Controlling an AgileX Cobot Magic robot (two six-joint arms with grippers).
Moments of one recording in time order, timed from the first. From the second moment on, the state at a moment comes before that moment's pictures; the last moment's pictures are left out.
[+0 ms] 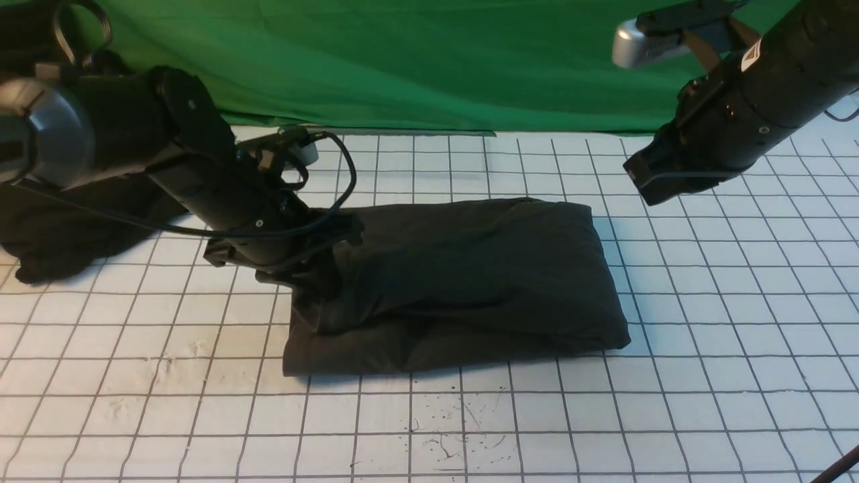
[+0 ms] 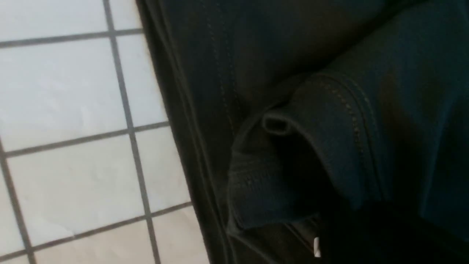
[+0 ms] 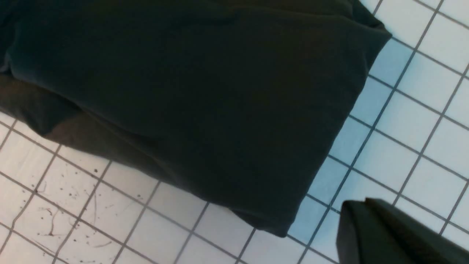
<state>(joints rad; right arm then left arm) 0.32 1.70 -1.55 0.17 1.01 -0.20 -0.22 1.87 -1.33 -0.42 0.81 0.14</state>
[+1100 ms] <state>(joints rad) 0.32 1.75 -1.53 0.17 0.98 -0.20 -0.22 1.88 -1.55 -0.15 1.06 0.21</state>
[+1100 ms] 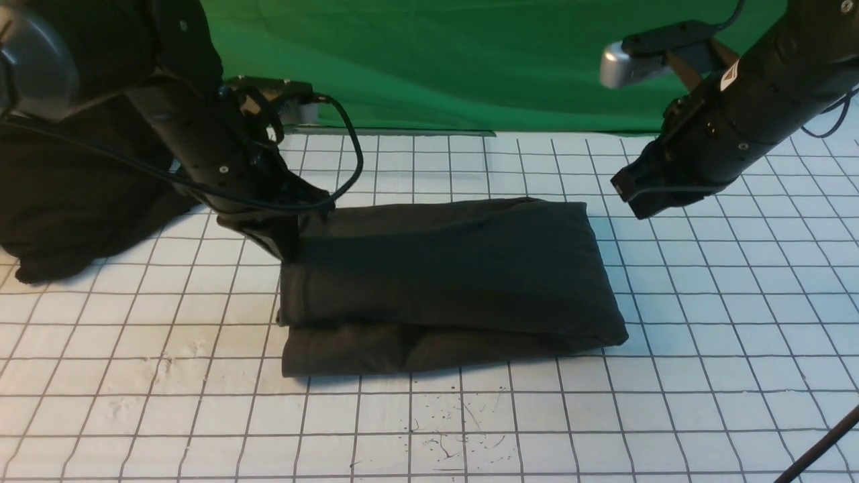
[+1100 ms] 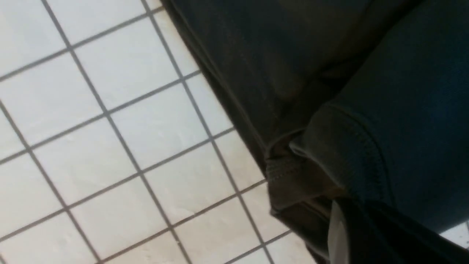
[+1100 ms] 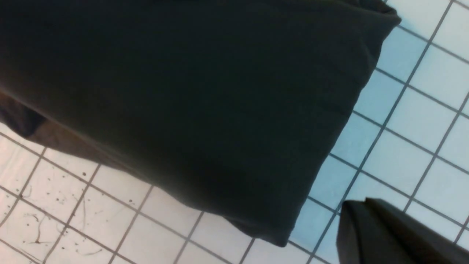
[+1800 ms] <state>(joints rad) 0.43 1.91 -1.53 0.24 0.94 -0.22 -0.36 1.99 -1.75 -0.26 1.14 0.08</state>
